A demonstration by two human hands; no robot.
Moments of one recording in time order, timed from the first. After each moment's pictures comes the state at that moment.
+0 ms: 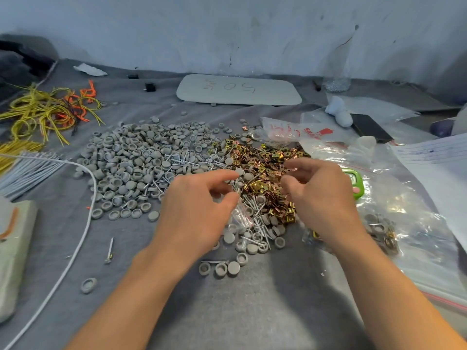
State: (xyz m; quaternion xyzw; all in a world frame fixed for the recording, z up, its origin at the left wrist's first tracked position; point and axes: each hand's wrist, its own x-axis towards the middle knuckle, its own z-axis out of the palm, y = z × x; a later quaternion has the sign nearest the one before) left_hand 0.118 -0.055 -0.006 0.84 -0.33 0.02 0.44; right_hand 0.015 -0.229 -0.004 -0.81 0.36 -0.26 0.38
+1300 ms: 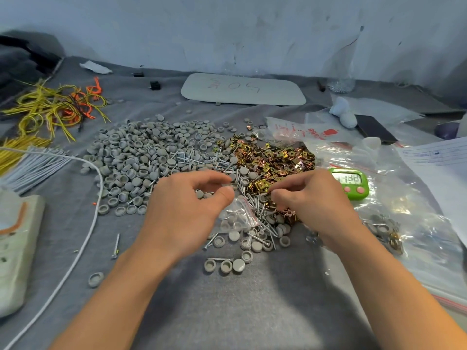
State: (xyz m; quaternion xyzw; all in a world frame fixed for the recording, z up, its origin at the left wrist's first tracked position) left_hand 0.129 -0.031 -0.004 0.83 -0.32 -0.02 0.46; right_hand 0.014 -0.221 -0.003 -0.82 0.34 -0.17 0.42
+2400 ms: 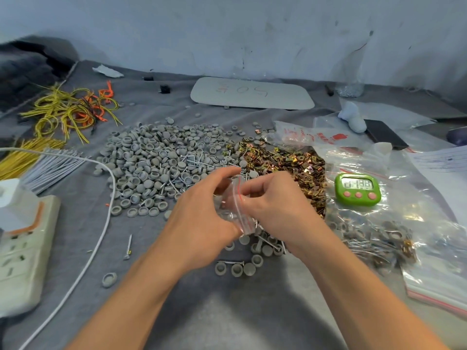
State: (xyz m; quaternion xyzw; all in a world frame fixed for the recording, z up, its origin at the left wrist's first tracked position) left_hand 0.129 -0.032 -0.018 0.81 -0.37 -0.08 0.44; right_hand 0.049 -0.168 0.004 -0.82 0.21 -0.13 0.52
